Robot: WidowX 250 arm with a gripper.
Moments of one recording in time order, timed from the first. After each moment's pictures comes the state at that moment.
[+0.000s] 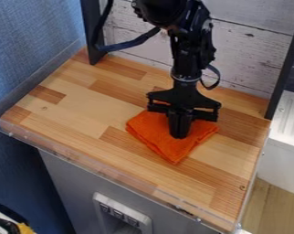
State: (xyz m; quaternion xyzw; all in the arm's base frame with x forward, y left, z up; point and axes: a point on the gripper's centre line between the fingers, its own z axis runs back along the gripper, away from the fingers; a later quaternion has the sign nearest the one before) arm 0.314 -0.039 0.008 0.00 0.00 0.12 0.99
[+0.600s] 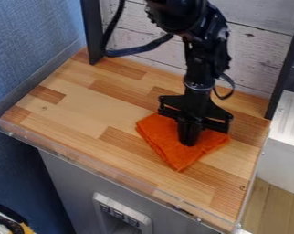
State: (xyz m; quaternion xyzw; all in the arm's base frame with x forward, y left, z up) arm 0.303 -0.068 0.008 0.01 0.00 0.04 1.00
